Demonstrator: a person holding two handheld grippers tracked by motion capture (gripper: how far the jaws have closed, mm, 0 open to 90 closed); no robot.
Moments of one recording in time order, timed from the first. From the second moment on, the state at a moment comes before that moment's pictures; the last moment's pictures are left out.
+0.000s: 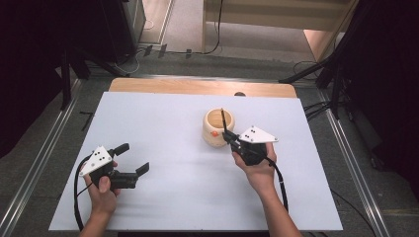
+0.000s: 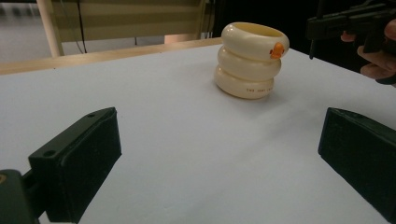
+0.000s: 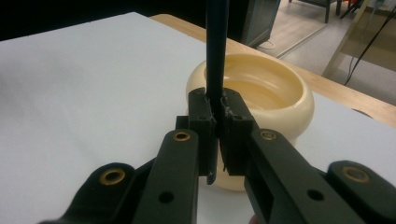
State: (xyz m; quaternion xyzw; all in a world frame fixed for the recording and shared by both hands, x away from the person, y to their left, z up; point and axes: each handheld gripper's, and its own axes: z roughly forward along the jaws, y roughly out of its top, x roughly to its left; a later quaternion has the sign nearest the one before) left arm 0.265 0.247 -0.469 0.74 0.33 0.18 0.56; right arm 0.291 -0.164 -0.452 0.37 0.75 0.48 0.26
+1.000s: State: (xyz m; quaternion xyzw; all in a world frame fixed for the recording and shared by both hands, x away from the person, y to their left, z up) left arm 0.265 0.249 -0.469 0.74 0.34 0.18 0.56; right arm 0.321 -0.161 -0.437 0.39 0.72 0.51 0.26
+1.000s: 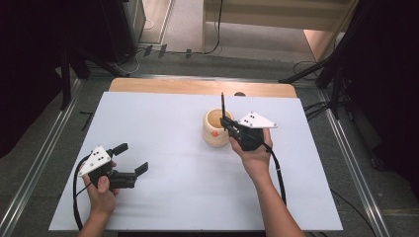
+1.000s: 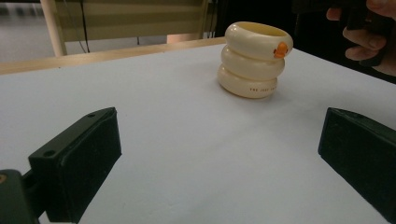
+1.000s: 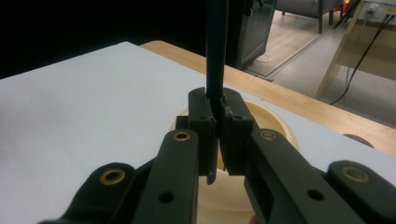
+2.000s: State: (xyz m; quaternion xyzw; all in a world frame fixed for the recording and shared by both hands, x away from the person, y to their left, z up) left arm 0.266 0.249 -0.471 0.74 0.34 0.18 0.55; right arm 0.357 -0.158 -0.456 0.42 0.72 0.50 0.24
